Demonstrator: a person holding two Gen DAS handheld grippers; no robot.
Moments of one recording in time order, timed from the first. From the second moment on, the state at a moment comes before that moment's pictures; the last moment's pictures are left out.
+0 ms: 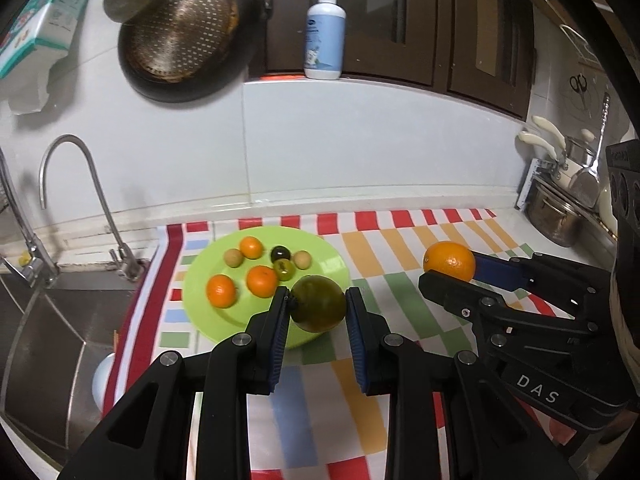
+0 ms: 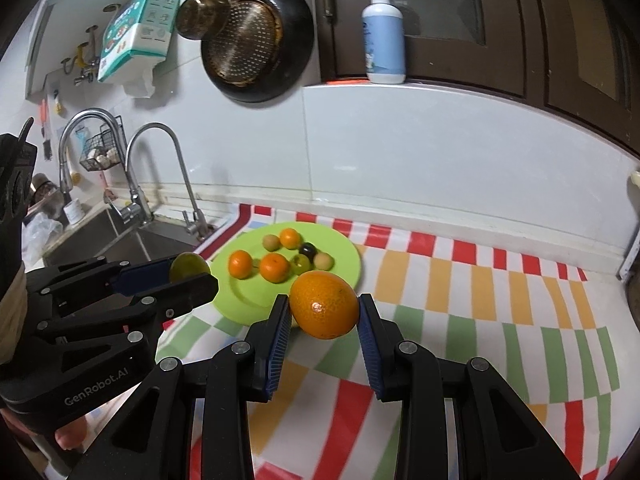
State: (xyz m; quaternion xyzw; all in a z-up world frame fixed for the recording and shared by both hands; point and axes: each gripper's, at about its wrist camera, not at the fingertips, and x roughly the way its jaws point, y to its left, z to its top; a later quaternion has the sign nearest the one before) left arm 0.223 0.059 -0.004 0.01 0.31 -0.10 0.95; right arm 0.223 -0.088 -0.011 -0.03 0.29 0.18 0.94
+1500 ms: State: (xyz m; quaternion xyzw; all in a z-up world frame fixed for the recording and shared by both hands) left arm 0.321 0.122 -0.079 0.01 0.38 -0.11 0.92; right arm 0.340 -0.005 -0.082 -0.04 0.38 0.23 0.89
